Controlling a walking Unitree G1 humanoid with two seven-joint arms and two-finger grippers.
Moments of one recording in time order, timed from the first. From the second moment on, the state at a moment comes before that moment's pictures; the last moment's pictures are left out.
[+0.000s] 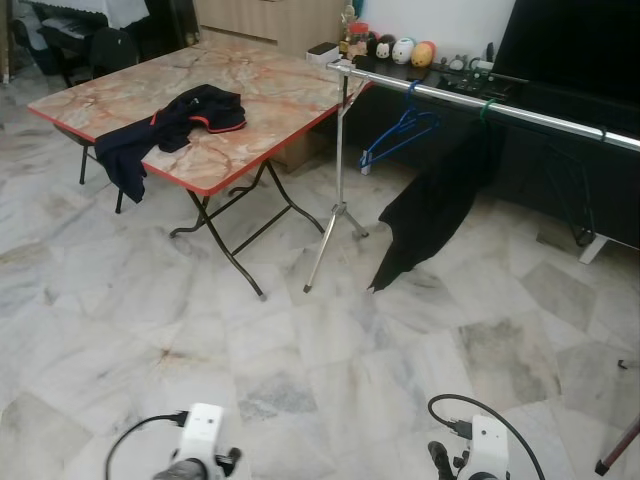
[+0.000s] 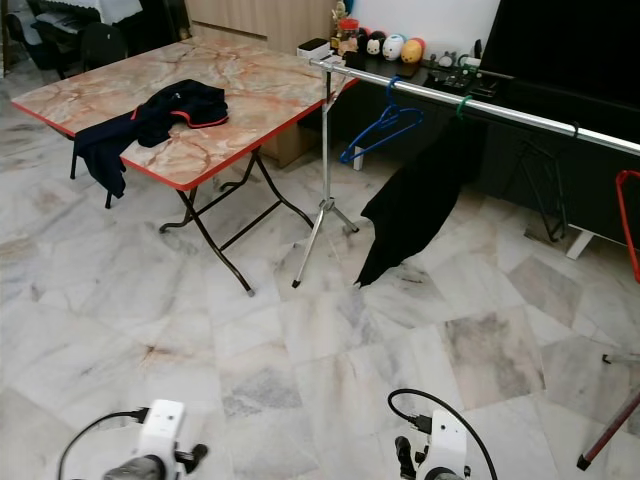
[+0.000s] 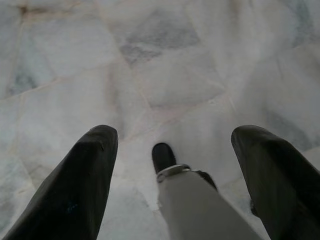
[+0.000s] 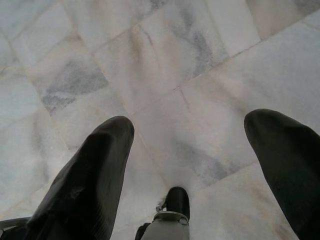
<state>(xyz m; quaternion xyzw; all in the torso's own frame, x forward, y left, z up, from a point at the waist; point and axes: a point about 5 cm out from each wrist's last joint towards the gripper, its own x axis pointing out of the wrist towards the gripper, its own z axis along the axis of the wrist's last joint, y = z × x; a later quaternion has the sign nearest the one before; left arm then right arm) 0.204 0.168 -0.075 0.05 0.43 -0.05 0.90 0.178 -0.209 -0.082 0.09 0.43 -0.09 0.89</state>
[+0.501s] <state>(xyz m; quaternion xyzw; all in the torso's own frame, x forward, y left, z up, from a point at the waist) 0.199 0.185 -0.076 0.07 0.44 -0.04 0.90 0.179 -0.196 -0.084 0.10 0.43 -0.08 0.89</state>
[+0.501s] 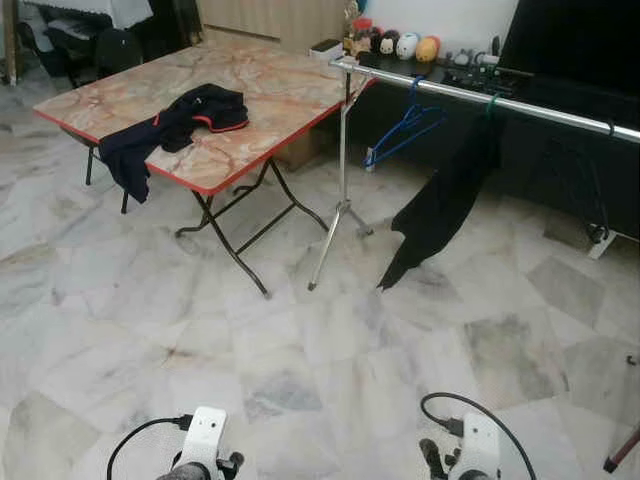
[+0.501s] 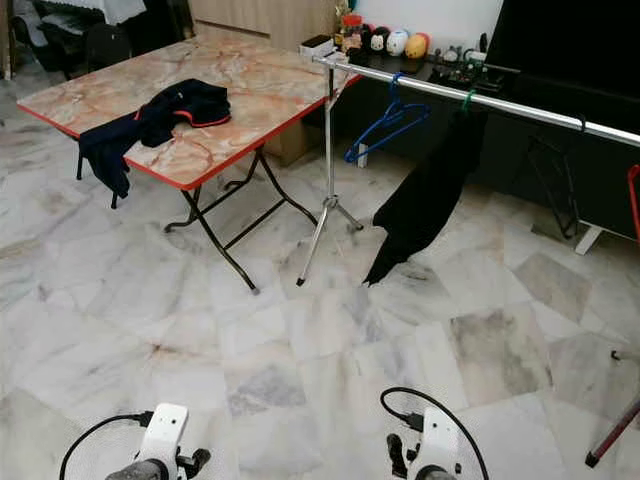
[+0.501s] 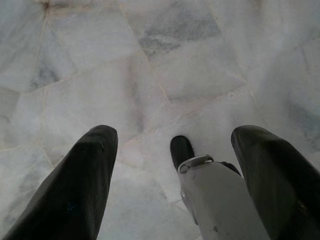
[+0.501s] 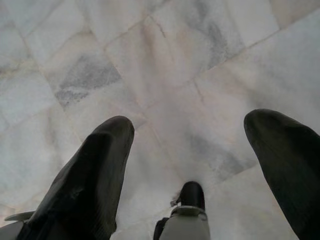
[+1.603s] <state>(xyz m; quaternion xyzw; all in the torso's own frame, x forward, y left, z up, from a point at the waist) 0.178 0.211 -0.083 0.07 0.47 0.01 0.88 0.179 -0.191 -0.085 0.10 0.44 -0.08 0.89</state>
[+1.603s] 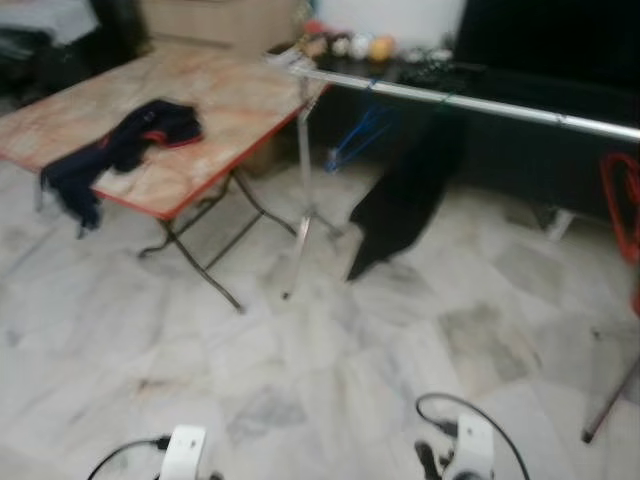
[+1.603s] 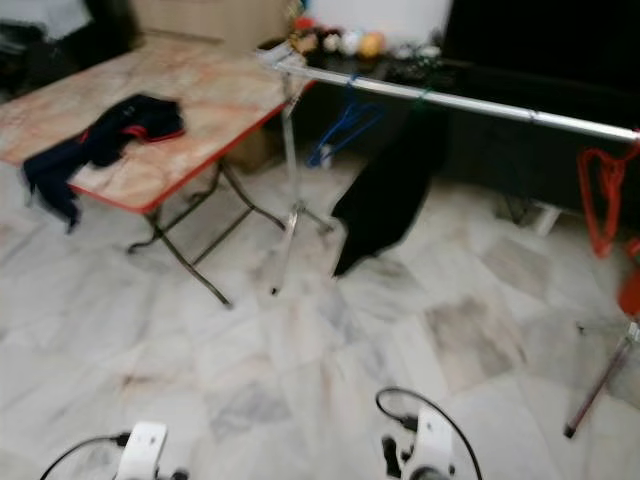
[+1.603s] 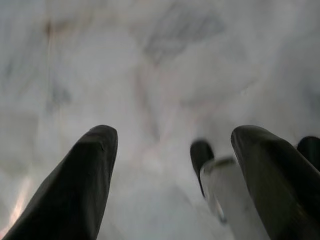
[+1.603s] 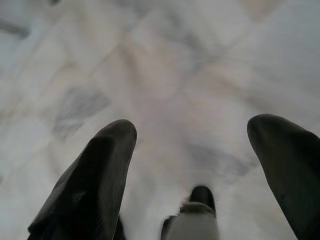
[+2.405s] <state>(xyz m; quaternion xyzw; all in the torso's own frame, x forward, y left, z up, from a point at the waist) 0.186 0.203 -0.080 0.06 0.46 0.00 0.89 0.185 -0.191 -0.082 0.10 0.43 -0.07 0.89</state>
